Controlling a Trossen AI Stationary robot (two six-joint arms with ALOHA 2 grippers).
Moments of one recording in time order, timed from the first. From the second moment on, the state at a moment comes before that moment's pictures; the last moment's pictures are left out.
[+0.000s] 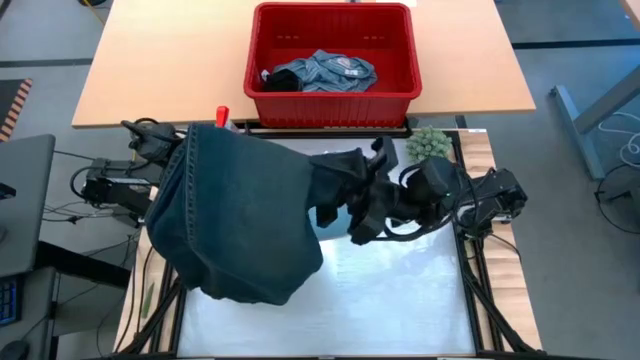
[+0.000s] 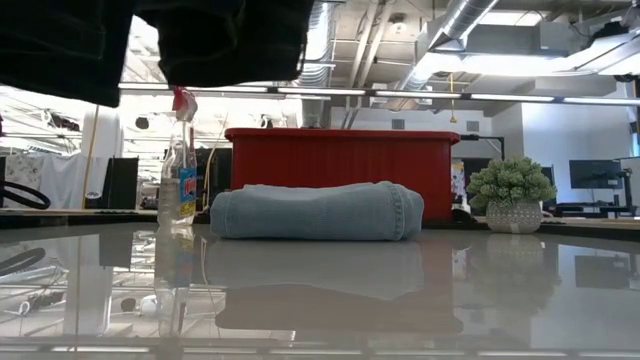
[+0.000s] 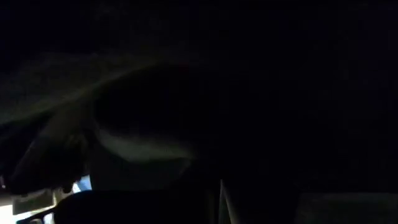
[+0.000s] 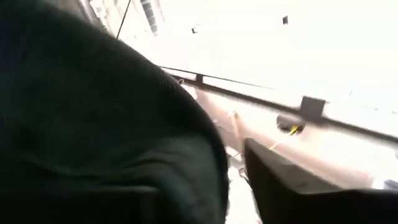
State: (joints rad) left arm -0.12 1.31 1.56 0.36 0.52 -0.55; right arm 0.32 1.72 1.96 0.44 0.36 -1.45
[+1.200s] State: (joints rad) left arm -0.09 1.21 1.56 -0.45 0.20 -0.27; right arm 0.39 1.18 2.00 -0.57 0.42 -0.44
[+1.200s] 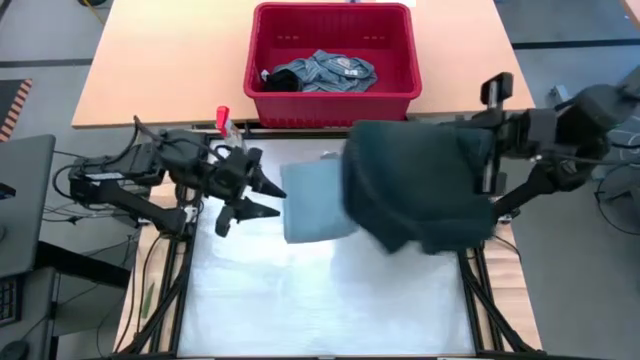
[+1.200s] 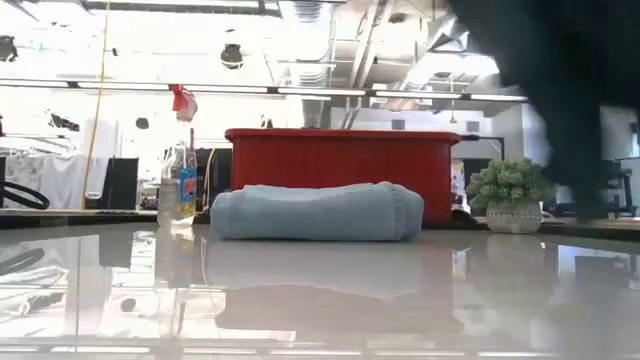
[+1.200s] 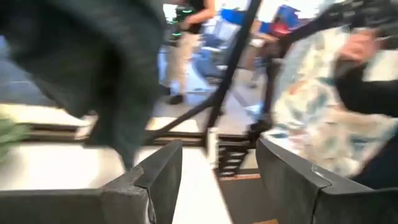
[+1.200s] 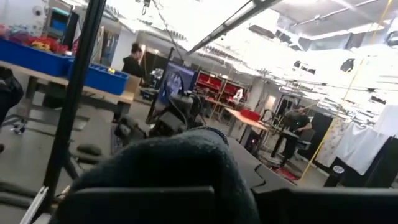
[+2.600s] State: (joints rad) left arm -0.22 1.40 1.16 0.26 -0.02 -0.79; right arm 0.49 1.19 1.96 -0.76 0.51 -0.37
